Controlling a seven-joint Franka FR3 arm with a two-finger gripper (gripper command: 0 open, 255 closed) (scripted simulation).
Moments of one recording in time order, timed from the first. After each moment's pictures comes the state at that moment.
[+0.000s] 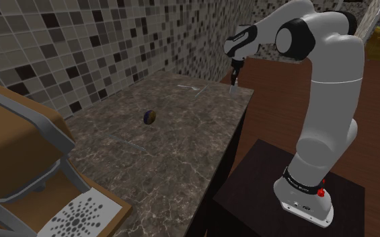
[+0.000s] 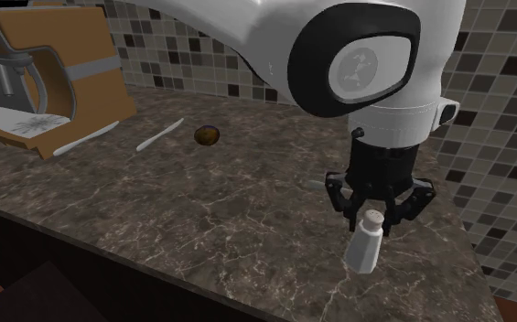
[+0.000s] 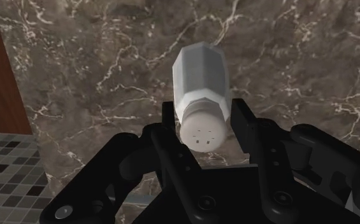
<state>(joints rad) -0.22 0.32 -0.44 -1.78 0.12 2.19 -0.97</state>
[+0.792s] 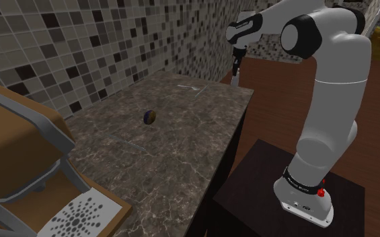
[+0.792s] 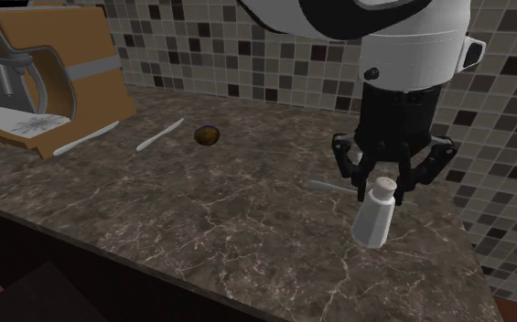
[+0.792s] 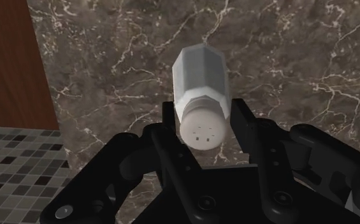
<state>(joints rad) -0.21 0.27 -0.45 -1.68 0.09 2.05 -0.95</state>
